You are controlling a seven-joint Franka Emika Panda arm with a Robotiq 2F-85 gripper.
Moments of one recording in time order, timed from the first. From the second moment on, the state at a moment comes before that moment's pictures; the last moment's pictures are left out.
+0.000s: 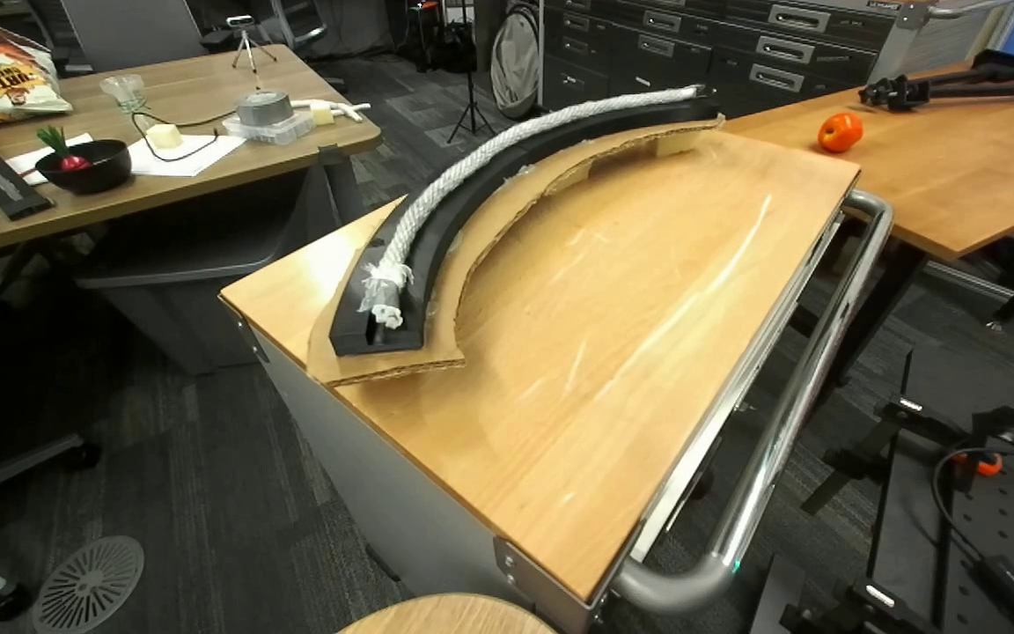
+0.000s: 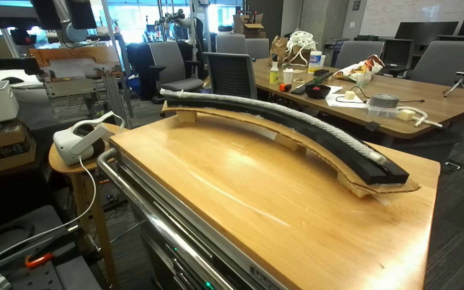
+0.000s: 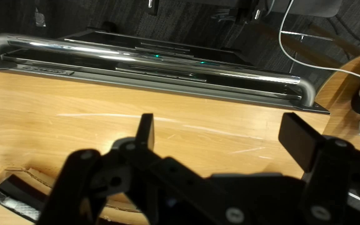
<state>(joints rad) 0.01 -0.89 -0.02 -2.52 -0.04 1.65 -0.13</state>
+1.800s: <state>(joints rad) 0.39 -0.72 -0.04 -2.33 0.05 1.71 -0.74</state>
